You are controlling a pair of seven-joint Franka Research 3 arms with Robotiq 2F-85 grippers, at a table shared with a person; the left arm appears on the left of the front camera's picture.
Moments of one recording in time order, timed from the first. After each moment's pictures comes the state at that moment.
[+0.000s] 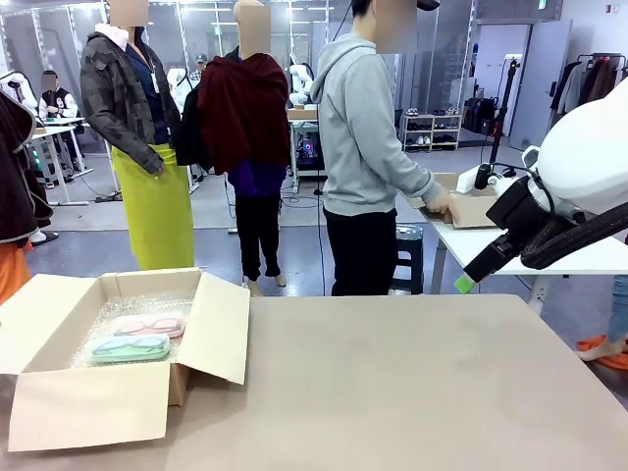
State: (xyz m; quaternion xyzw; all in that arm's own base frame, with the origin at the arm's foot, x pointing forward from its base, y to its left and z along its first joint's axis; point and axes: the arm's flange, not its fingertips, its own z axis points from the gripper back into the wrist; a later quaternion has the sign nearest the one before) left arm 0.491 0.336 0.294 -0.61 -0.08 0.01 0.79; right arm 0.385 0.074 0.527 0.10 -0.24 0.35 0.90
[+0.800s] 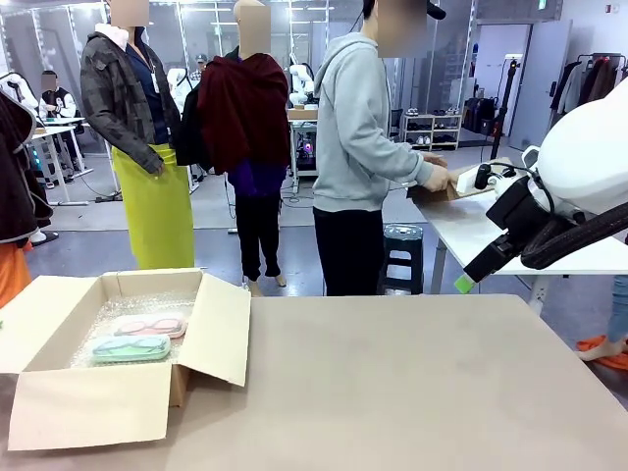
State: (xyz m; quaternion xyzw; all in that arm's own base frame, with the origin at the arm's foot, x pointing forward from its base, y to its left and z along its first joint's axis) left arm 0.493 0.336 0.293 -0.61 -0.08 0.01 0.79; right arm 0.385 0.074 0.527 0.10 -0.24 0.35 0.90
